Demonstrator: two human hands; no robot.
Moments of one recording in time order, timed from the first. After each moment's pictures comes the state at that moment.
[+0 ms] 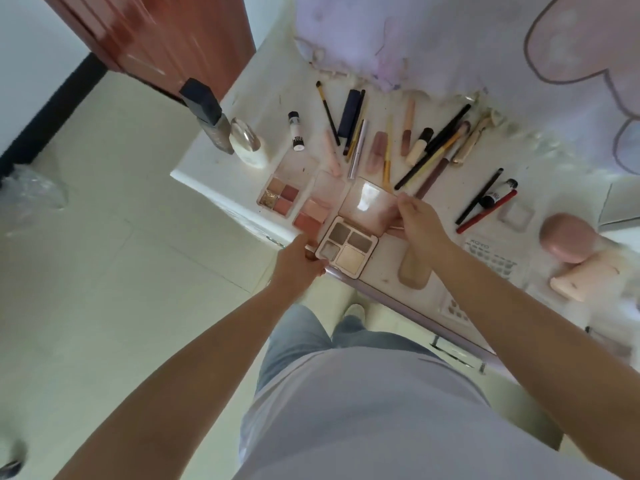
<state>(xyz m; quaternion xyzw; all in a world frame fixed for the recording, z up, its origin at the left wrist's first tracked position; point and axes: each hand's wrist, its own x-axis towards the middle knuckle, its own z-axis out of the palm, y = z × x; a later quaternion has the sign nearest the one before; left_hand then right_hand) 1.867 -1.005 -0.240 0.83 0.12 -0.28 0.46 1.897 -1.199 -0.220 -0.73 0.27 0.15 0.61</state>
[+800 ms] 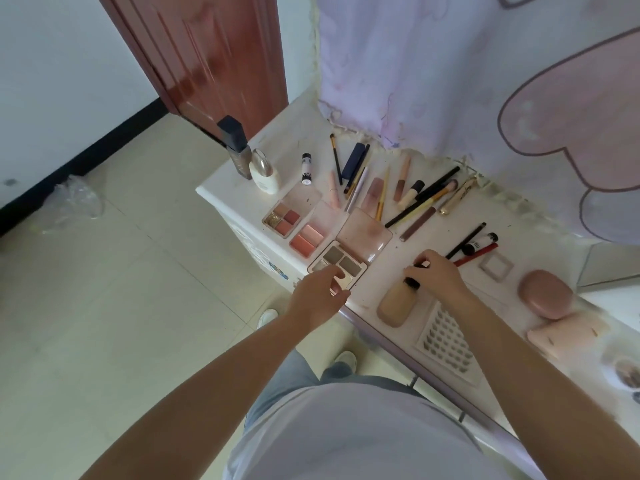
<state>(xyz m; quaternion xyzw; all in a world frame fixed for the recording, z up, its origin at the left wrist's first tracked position) 1.832 -1.057 -0.214 0.90 0.01 -0.20 0.39 1.871 -1.263 -0.212 -0.90 0.16 0.23 0.34</state>
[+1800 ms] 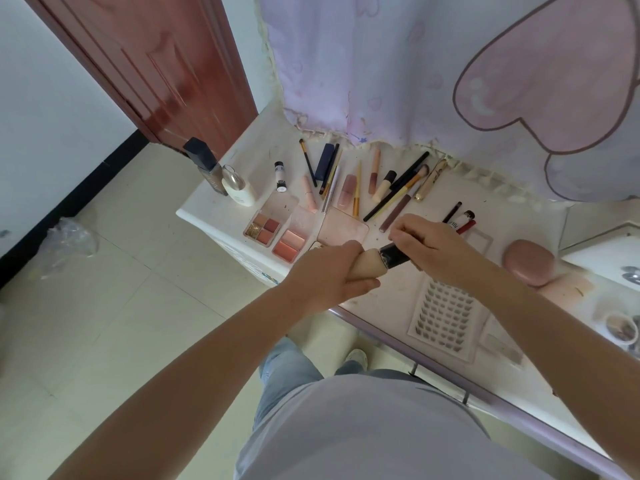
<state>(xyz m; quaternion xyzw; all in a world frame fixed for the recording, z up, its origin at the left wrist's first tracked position) 1.849 -1.084 -0.131 0.93 -0.25 -0.17 0.22 1.847 -1.262 -0.111 -0.90 -0.08 0.15 0.40</state>
